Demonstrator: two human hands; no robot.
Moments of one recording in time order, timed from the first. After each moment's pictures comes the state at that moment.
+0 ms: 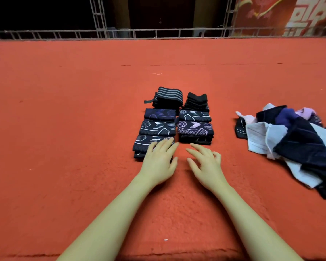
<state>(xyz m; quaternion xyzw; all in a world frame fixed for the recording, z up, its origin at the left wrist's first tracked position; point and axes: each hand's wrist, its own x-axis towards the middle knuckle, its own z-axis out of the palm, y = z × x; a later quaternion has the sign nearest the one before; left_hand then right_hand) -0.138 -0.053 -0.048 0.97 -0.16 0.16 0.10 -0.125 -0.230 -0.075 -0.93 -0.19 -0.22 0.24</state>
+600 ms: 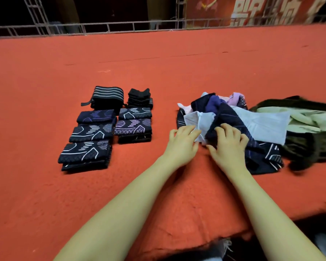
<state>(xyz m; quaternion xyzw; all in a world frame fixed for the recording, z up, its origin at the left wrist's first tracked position) -0.096 -0.290 -0.030 0.92 -0.31 0.14 0.21 -0.122 -0.451 -0.058 -0.94 0.04 -0.34 0.03</state>
